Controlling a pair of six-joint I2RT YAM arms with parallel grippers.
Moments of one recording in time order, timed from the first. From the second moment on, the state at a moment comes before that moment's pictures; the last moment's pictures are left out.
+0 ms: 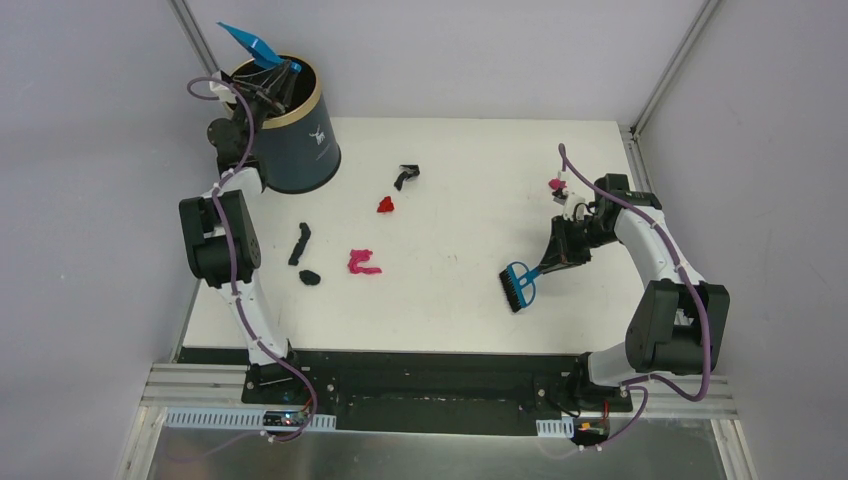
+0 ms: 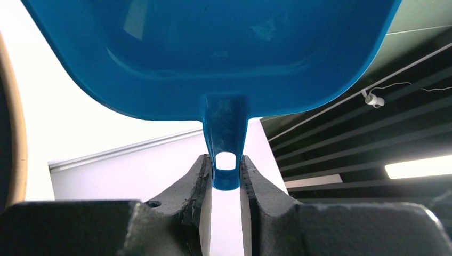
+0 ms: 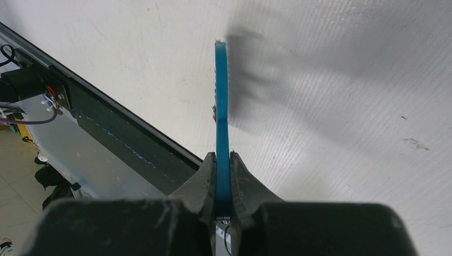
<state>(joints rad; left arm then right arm) 0.23 2.00 1.41 1.18 0.60 -2.09 -0.04 1.45 1.09 -1.07 -0.61 -0.21</state>
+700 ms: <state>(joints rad) 0.19 1.96 1.43 0.93 0.80 -1.97 -0.04 1.47 1.09 -1.07 -0.61 -0.21</state>
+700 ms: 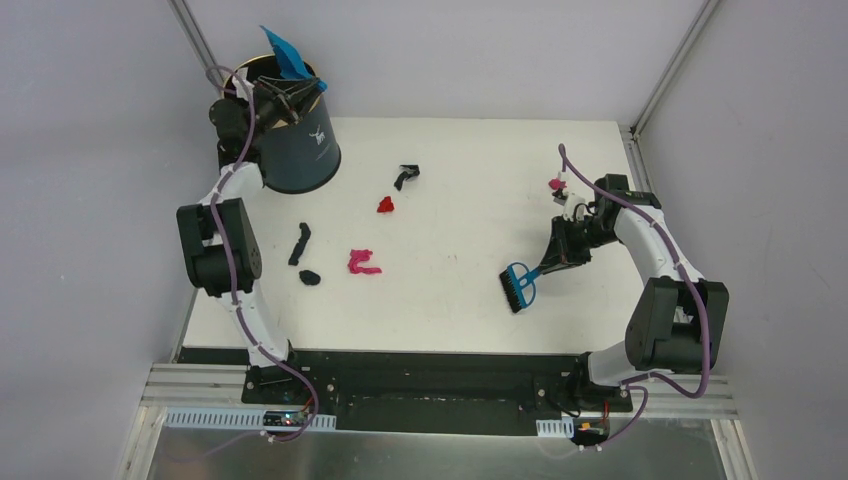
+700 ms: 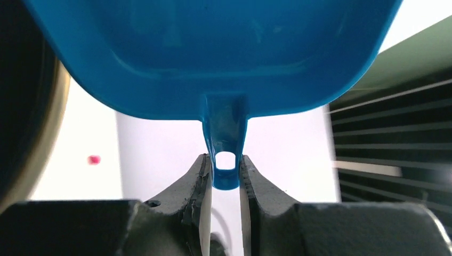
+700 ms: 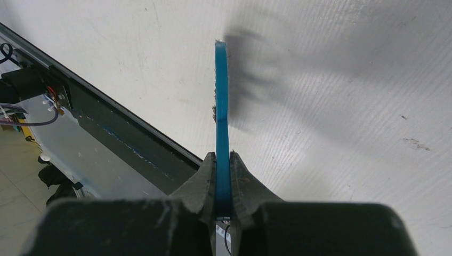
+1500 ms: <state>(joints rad) -0.75 1.57 1.38 -1.13 0.21 -0.20 -0.10 1.40 1.08 -1.02 -0.61 -0.19</state>
